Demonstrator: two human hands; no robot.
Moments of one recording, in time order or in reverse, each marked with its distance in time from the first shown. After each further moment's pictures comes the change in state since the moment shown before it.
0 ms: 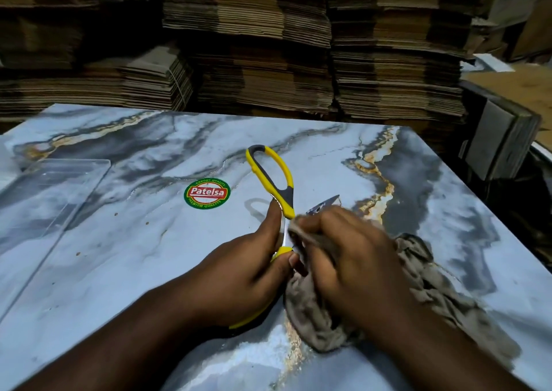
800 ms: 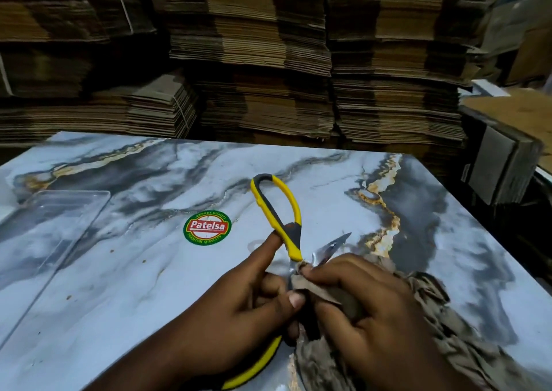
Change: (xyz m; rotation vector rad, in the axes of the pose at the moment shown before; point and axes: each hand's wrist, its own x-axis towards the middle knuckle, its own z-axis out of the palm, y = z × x) left_hand -0.001 0.002 -0.004 -0.739 0.026 -0.033; right_hand -0.005 0.006 -0.008 0.193 0.020 -0.003
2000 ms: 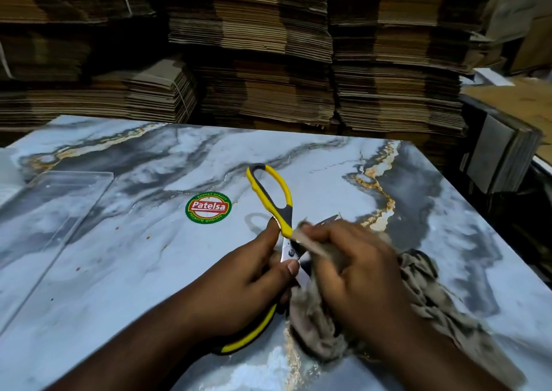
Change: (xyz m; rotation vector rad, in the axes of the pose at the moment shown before) left_hand 0.005 -0.005 0.002 0.350 0.008 0.031; right_hand 0.010 0.002 0.013 -0.144 0.032 0.098
